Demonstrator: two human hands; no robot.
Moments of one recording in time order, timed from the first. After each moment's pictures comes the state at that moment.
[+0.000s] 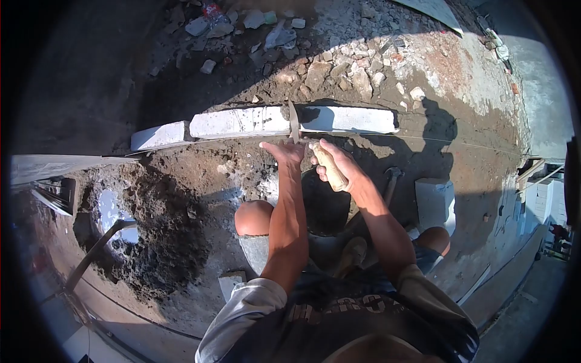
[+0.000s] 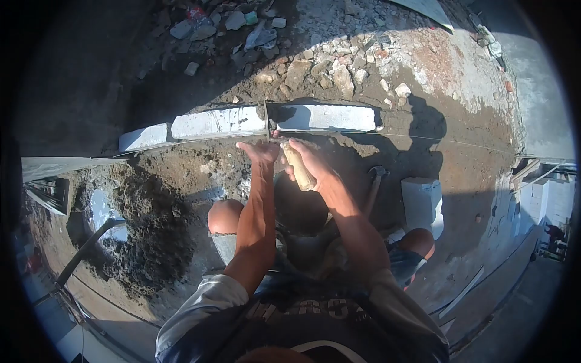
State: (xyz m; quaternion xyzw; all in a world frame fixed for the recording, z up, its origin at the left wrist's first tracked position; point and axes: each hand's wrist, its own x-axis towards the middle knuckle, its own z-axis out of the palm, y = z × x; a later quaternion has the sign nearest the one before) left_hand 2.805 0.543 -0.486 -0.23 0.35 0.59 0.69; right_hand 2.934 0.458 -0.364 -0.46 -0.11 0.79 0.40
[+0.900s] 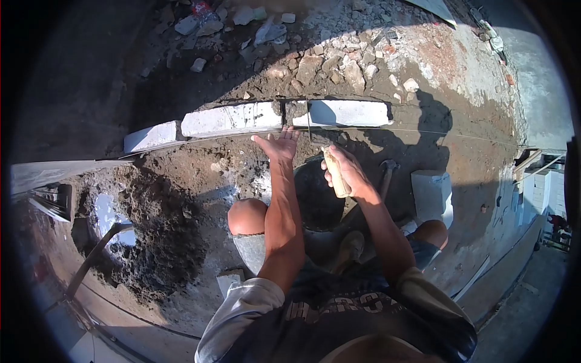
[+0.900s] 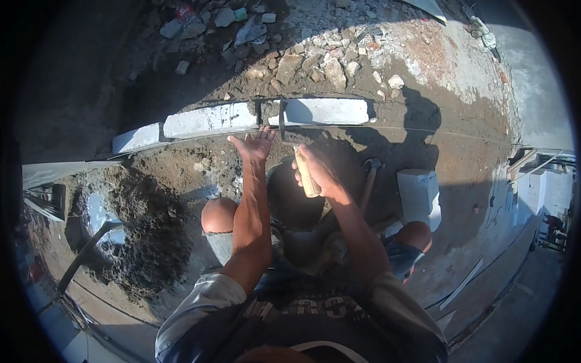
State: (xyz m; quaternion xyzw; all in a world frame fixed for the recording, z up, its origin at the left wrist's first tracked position) left_hand 2.800 0.543 -0.490 -0.19 0.33 0.57 0.72; right_hand 2.955 0.416 -0.370 -0.56 -0.16 0.70 0.41
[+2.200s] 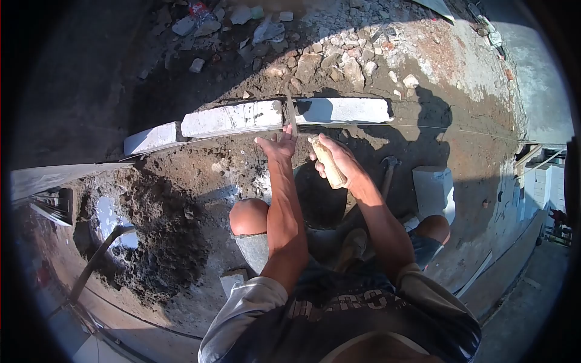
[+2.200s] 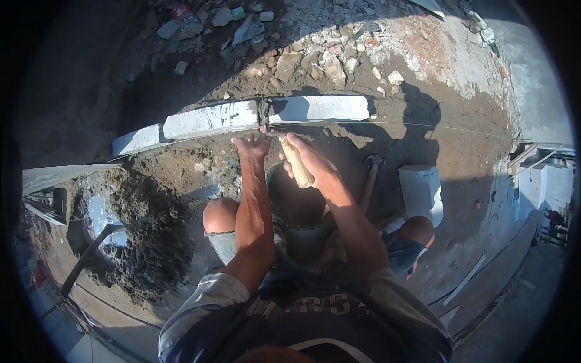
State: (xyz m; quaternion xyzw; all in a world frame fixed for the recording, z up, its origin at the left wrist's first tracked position) left_hand 2.790 0.550 -0.515 -0.26 0.35 0.54 0.72; right_hand 2.937 0.443 -0.360 -0.51 -0.13 0.74 0.42
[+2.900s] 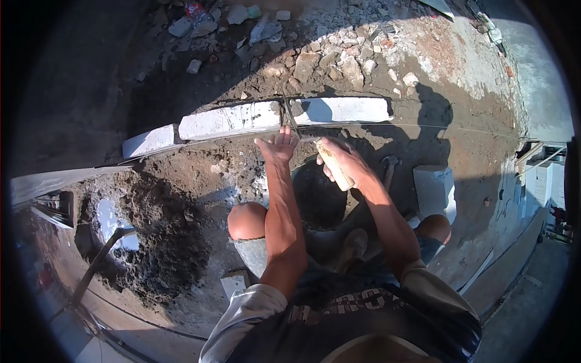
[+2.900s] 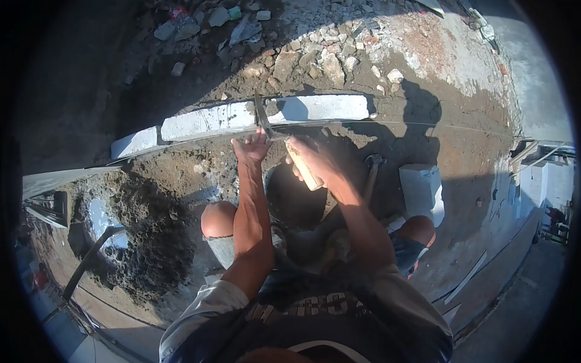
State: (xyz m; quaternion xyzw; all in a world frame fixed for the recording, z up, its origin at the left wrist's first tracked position) left_hand 2.796 0.558 -0.504 -0.23 0.37 0.53 0.73; right_hand 2.962 0.443 -0.348 -0.57 -0.23 0.70 0.37
